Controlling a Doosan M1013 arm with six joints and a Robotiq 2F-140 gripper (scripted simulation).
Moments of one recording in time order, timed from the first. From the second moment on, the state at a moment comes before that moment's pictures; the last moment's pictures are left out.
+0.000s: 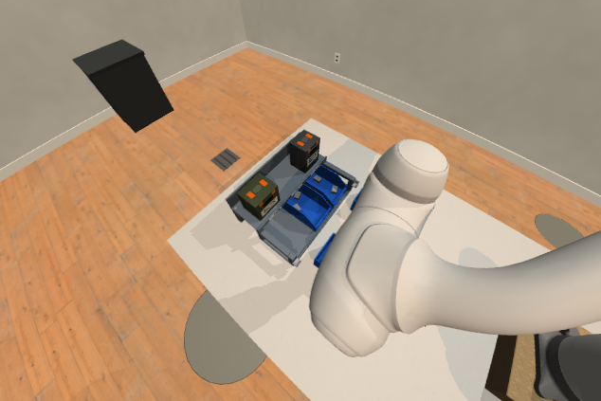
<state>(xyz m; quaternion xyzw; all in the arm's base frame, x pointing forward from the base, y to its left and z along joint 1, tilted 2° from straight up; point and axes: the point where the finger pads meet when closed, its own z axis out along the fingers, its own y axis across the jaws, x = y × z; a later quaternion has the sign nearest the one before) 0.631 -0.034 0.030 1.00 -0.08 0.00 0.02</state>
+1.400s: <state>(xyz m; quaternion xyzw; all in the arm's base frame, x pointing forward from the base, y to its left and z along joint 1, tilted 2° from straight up) 0.672 -0.027 0.029 1.00 -0.08 0.00 0.02</state>
